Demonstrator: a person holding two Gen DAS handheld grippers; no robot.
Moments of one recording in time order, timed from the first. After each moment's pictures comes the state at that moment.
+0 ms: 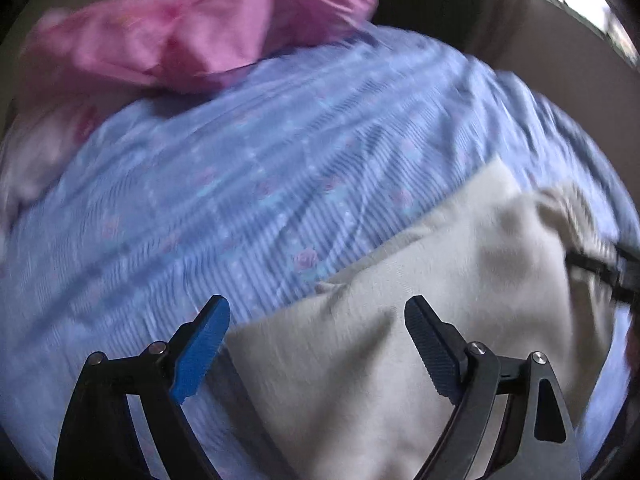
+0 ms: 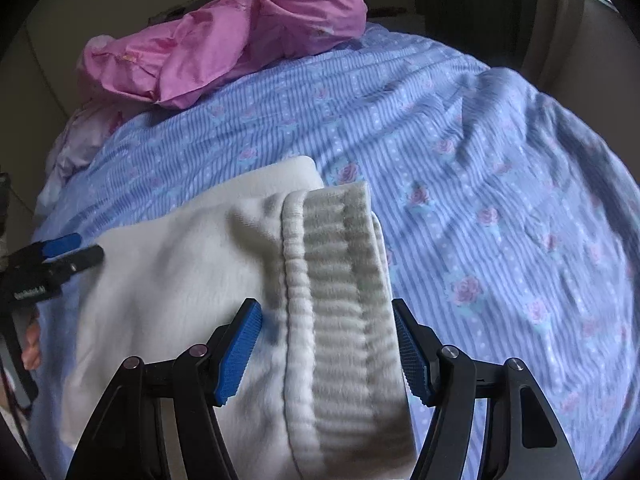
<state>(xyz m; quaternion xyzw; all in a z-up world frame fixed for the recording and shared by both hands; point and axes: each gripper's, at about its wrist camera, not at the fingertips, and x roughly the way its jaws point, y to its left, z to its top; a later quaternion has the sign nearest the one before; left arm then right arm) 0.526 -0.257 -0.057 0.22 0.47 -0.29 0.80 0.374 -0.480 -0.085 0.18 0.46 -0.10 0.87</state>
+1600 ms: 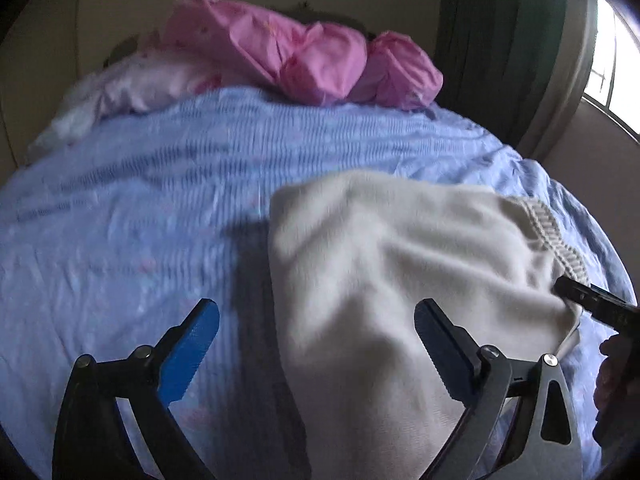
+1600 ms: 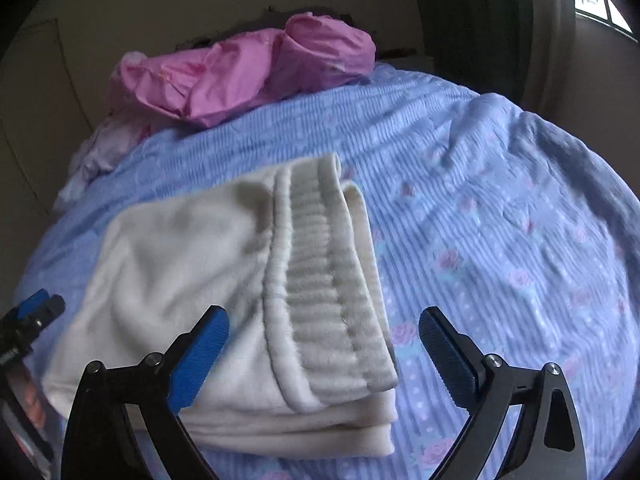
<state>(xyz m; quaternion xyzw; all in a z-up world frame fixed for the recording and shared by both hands) 0.389 -0.160 -0.076 0.02 0.39 -0.17 0.90 0.312 -0.464 -0.094 0.15 0.38 -0.09 0.91</state>
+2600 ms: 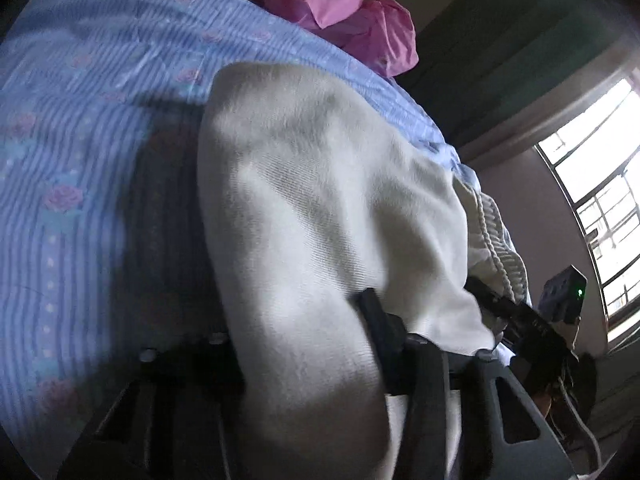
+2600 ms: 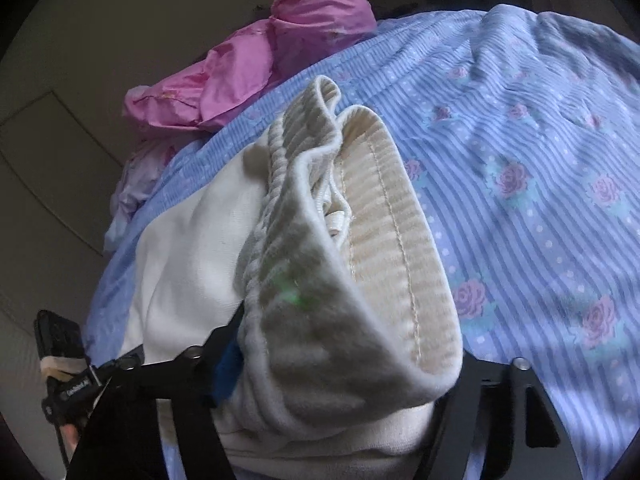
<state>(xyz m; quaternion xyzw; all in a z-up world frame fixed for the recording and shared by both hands) 0.412 -0.149 -0.134 -0.17 0.49 -0.31 0.80 0.321 -0.476 -0.143 0.30 0.37 -0.01 0.88</state>
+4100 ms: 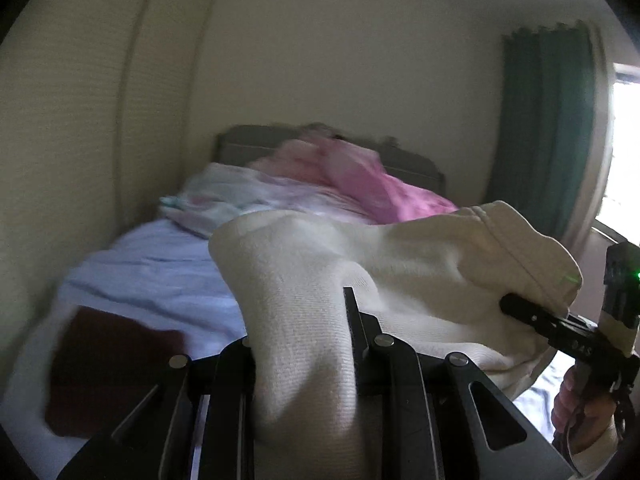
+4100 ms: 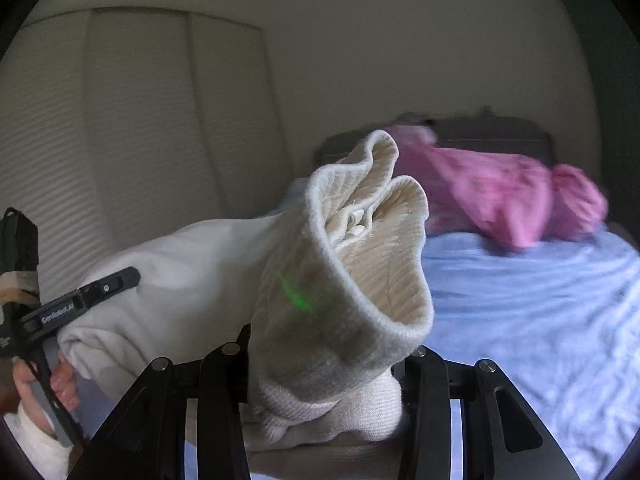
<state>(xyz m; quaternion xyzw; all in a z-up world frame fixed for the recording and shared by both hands) 0.248 0.280 0.123 -0.07 0.20 -0.08 0.97 0.289 -0.039 0.118 0.06 0.21 0.20 0.96</state>
